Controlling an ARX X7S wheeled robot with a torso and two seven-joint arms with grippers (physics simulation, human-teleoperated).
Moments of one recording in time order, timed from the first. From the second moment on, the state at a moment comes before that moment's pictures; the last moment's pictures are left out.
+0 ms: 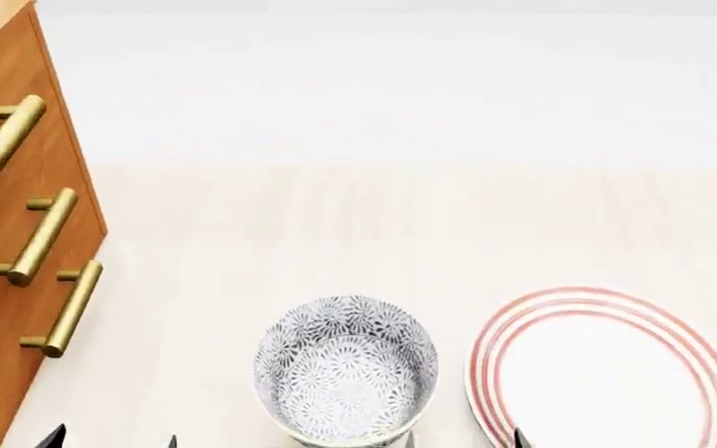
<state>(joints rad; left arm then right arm) -0.02 -0.18 0.25 0.02 -0.13 -0.03 -0.21 0.00 0.19 -0.23 -0.01 0.19 -0.09 0.17</state>
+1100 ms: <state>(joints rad) -0.27 -0.28 0.55 0.07 0.32 -0.41 -0.19 0.01 0.21 -0.26 0.01 0.22 -0.07 0.20</state>
